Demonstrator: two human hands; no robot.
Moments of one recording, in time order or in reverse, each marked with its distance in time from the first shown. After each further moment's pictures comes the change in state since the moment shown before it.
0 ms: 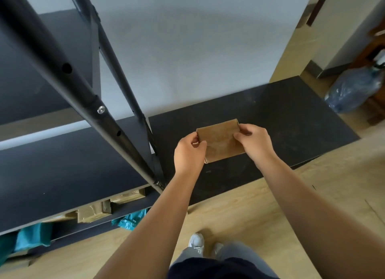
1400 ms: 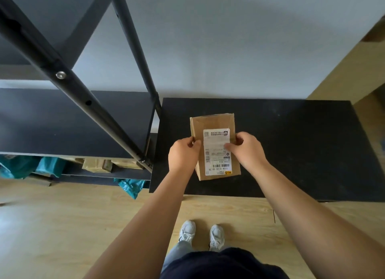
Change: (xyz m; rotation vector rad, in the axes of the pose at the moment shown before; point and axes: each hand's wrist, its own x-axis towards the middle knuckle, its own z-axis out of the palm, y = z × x) left_hand 0.002 0.000 0.065 0.088 0.204 -0.304; right_hand 0.073 0.035 -0.011 -0.287 -0.428 -0.210
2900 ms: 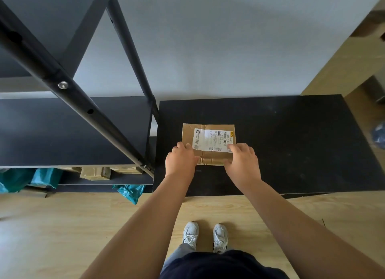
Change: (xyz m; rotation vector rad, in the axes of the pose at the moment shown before) left_hand 0.016 -0.023 -0.003 0.970 -0.057 0.285; right_hand -0.027 0.017 0.040 -0.469 0.173 -0.130
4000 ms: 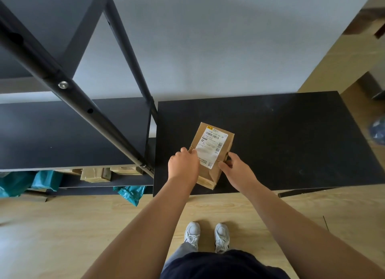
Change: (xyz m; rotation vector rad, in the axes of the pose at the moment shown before) left_hand -0.014 0.005 0.012 0.033 0.001 0.102; right_hand -0.012 0.003 0.008 0.366 -0.361 0.250
